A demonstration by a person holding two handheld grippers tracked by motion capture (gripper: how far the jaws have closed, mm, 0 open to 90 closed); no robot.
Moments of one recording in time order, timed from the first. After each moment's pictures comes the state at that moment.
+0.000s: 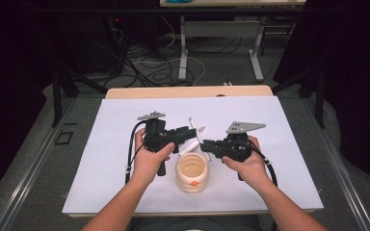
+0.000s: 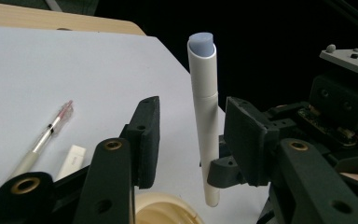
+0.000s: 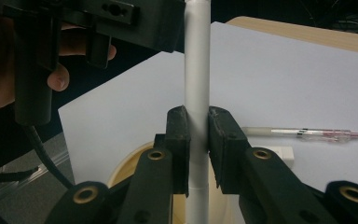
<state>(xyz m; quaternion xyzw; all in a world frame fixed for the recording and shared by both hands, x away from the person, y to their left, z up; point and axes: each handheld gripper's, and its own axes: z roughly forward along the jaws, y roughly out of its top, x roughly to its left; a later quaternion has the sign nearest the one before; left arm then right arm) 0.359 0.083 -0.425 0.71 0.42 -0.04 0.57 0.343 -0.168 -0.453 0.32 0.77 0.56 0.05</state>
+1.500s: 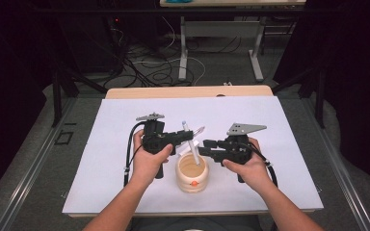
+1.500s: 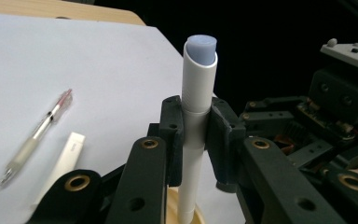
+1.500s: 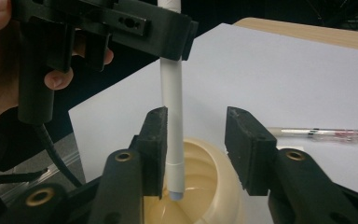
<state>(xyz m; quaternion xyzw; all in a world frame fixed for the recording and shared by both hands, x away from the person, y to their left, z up) 0.352 0.090 -0.423 0.72 0.43 -0.04 0.55 0.337 -0.170 -0.452 0.32 0.77 0.56 0.04</state>
